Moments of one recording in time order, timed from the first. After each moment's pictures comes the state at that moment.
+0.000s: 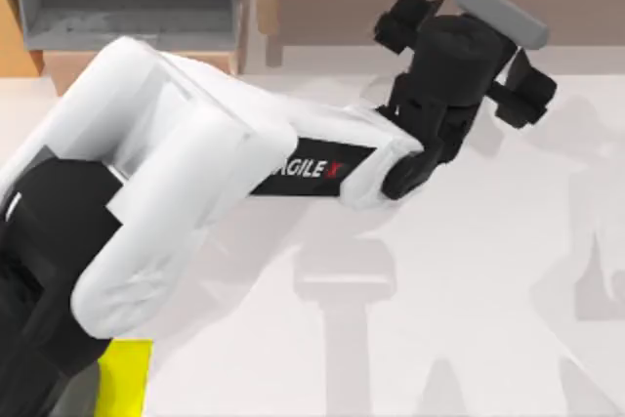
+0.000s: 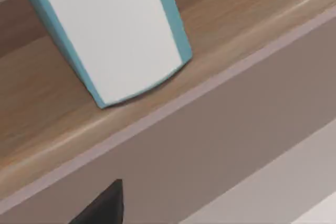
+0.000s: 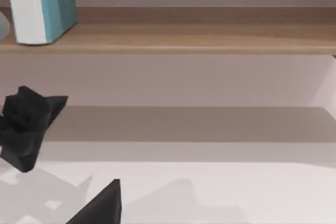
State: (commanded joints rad) left arm -0.84 2.39 1.62 0.55 -0.38 0.25; right arm 0.00 0.00 0.00 0.00 0.00 0.00
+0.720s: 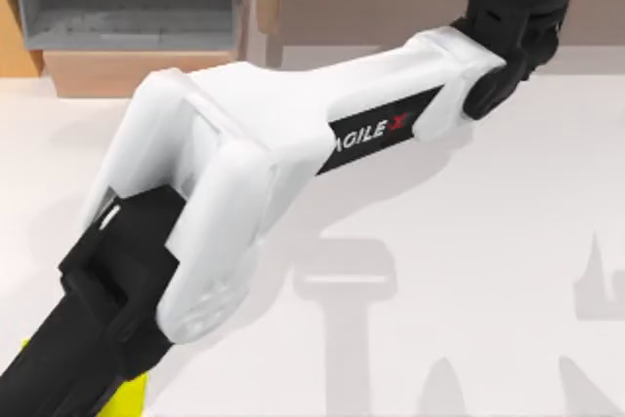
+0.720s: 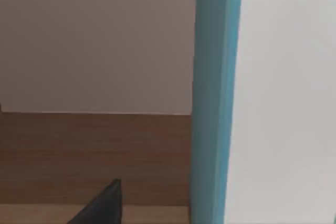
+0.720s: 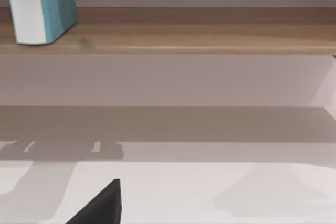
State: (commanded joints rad) left arm -0.87 2.60 2.22 0.40 -0.82 0.01; right arm 0.00 0.00 0.00 0.00 0.00 0.00
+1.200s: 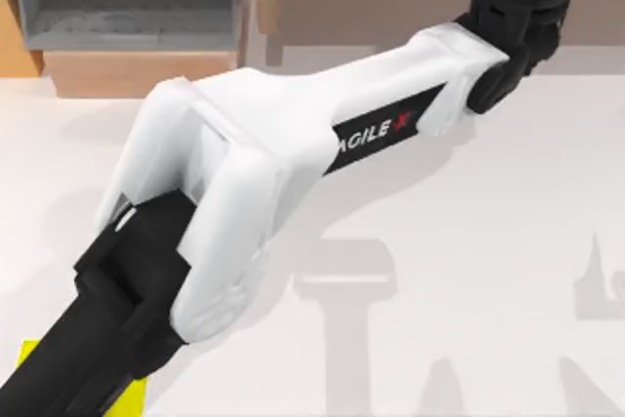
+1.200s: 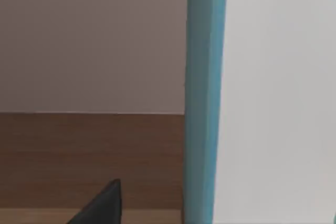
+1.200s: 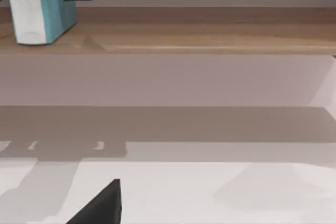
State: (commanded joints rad) left arm -0.86 2.65 2.32 0.36 -0.81 0.01; right arm 0.00 0.00 0.00 0.00 0.00 0.00
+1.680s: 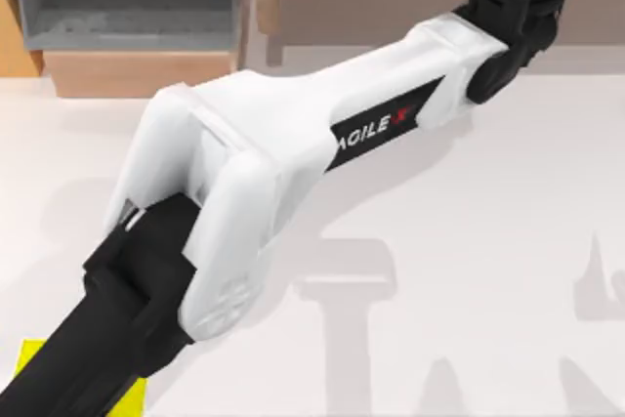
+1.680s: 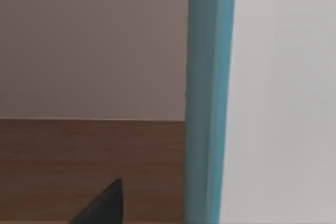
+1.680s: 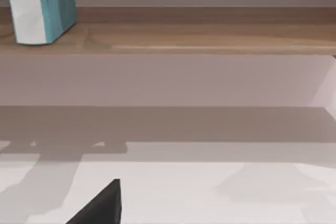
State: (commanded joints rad) left arm -0.84 2.69 2.40 0.31 -0.80 0.01; right arm 0.00 0.00 0.00 0.00 0.00 0.00
